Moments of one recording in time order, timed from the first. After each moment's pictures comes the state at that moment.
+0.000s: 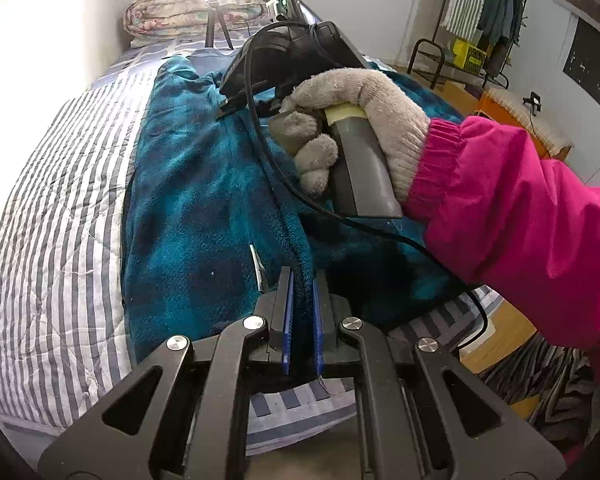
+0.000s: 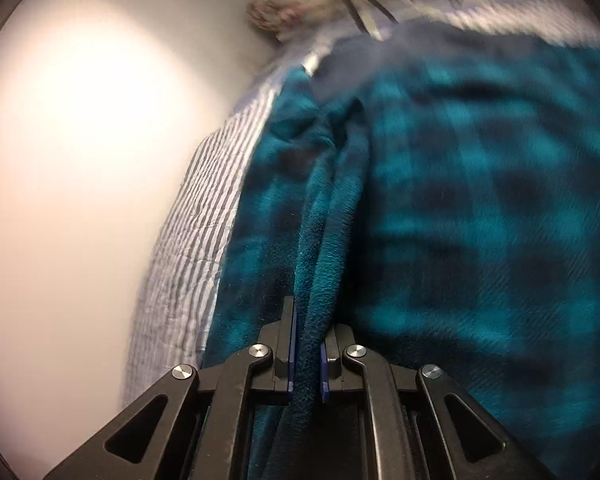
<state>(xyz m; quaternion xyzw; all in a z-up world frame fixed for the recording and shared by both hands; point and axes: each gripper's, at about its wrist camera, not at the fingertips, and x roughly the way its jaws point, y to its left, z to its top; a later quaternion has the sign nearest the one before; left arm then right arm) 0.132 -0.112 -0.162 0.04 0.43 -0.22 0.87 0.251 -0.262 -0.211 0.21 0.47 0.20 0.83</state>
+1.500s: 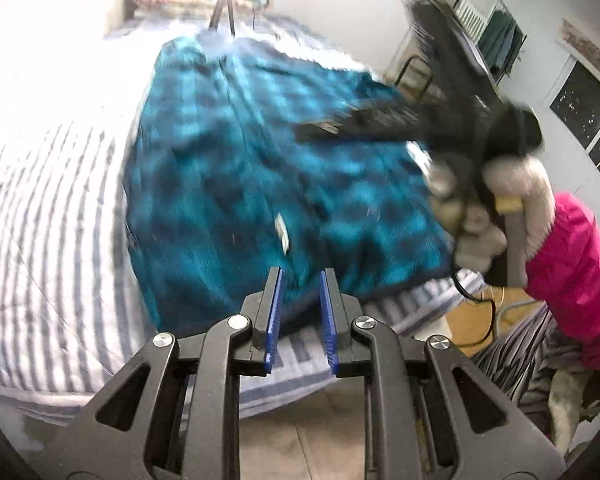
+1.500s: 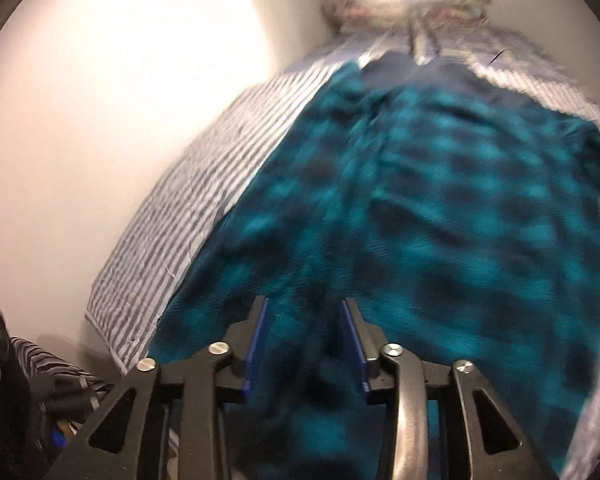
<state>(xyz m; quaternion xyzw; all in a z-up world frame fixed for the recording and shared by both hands) 0.115 -0.066 -0.153 -0.04 0.44 -0.25 0.86 0.103 -0.310 -0.158 0.07 0.46 0.24 0.85</state>
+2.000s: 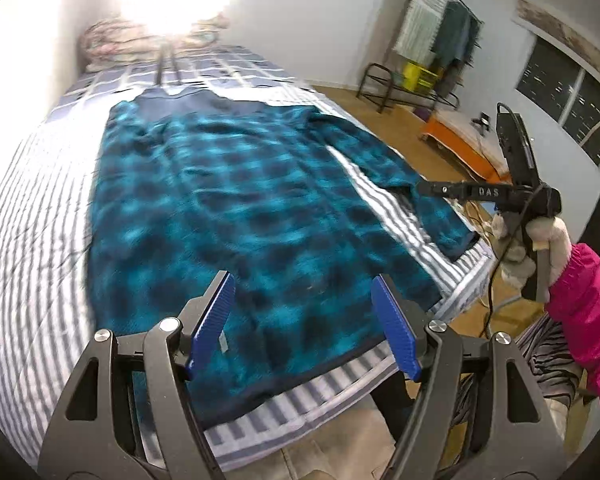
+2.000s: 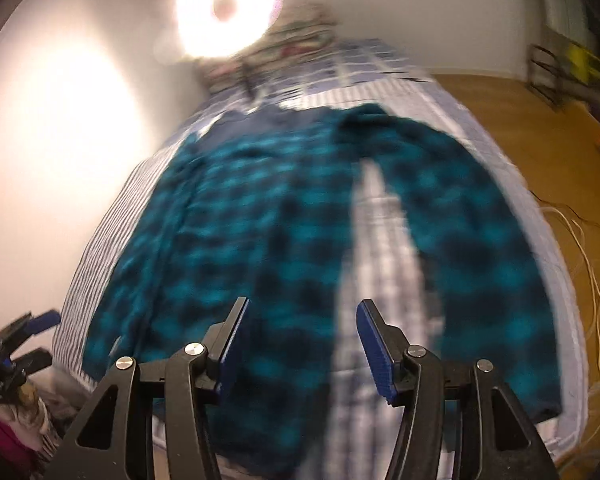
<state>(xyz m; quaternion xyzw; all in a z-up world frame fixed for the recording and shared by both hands) 0.145 -0.129 -0.094 0.01 0.40 -0.32 0.86 0.031 -0.533 -0.137 0.15 0.43 0.06 0.89</state>
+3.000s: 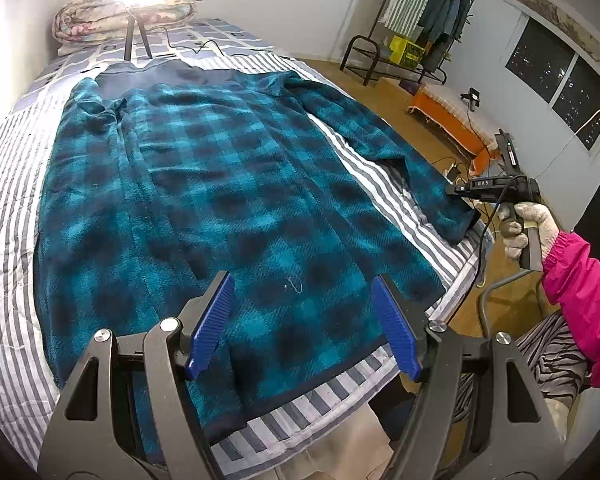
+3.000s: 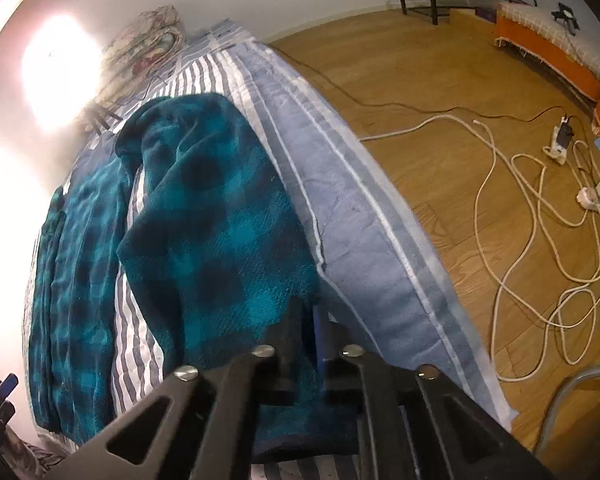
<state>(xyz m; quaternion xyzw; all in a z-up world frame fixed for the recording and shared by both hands) 0.166 -0.166 -0.133 0.02 0.44 -0.34 0.83 0.008 -0.698 -0.217 0.25 0.48 -0.10 0.84</state>
